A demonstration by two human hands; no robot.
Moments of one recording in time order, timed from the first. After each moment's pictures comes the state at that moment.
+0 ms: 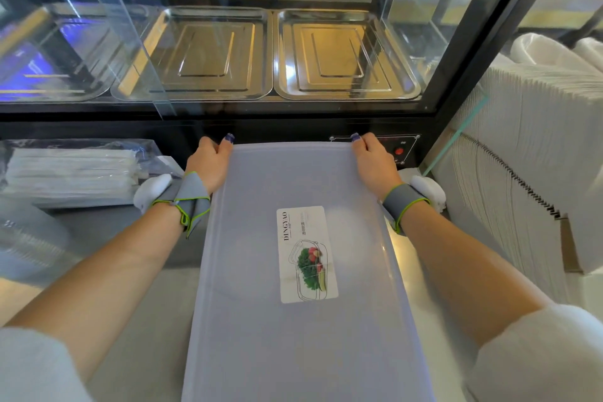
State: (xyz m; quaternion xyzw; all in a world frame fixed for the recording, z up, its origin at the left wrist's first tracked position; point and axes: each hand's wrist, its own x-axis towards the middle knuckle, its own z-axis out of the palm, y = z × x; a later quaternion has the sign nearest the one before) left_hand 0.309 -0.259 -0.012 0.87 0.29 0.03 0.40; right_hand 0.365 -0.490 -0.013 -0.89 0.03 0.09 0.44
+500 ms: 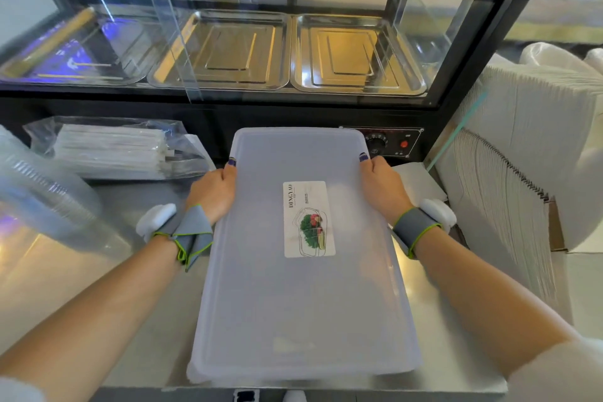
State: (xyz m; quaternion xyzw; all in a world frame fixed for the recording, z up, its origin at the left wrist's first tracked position) left_hand 0.233 -0.274 -0.020 0.90 0.31 -0.03 0.30; right_hand 0.312 -0.502 -0.021 -0.91 0.01 0.11 0.39
